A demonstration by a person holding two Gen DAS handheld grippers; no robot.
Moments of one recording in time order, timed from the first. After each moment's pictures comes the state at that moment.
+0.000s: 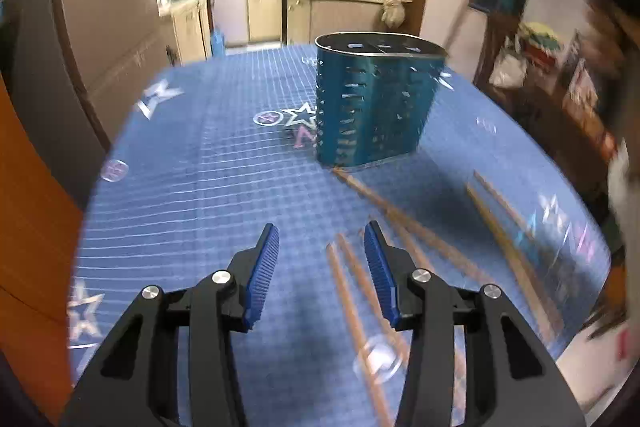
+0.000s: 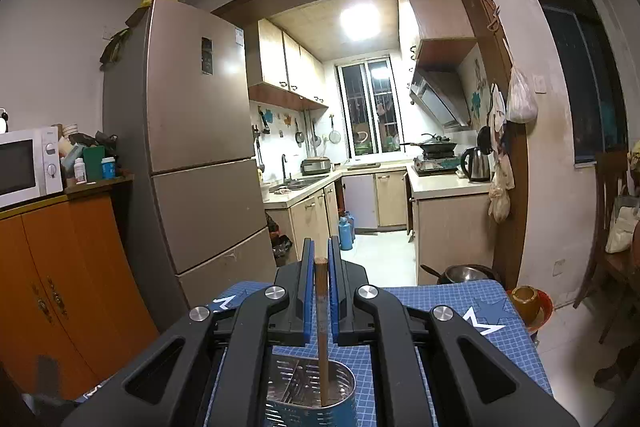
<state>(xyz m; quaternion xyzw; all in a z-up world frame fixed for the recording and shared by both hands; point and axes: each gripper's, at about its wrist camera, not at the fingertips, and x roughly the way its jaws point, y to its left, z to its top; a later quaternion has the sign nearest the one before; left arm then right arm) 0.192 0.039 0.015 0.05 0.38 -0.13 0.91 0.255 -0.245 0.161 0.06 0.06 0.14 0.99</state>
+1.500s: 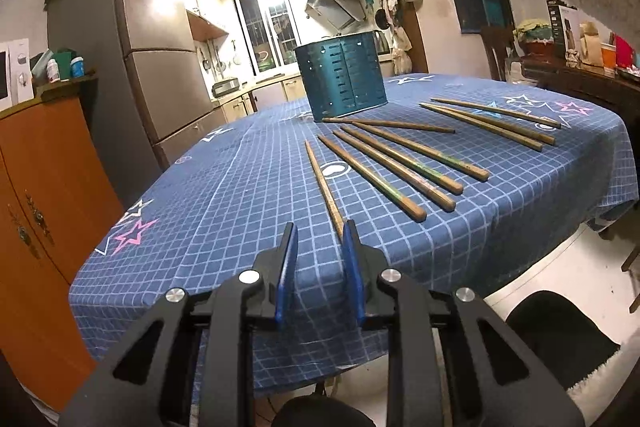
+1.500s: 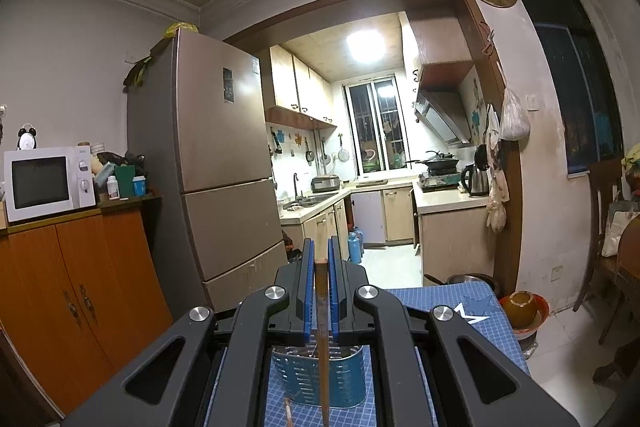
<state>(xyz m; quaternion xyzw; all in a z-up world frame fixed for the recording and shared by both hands) -0.022 0.006 -0.099 0.14 0.20 -0.05 0.97 0.133 -0.271 0.192 0.07 0.03 0.16 0.98</state>
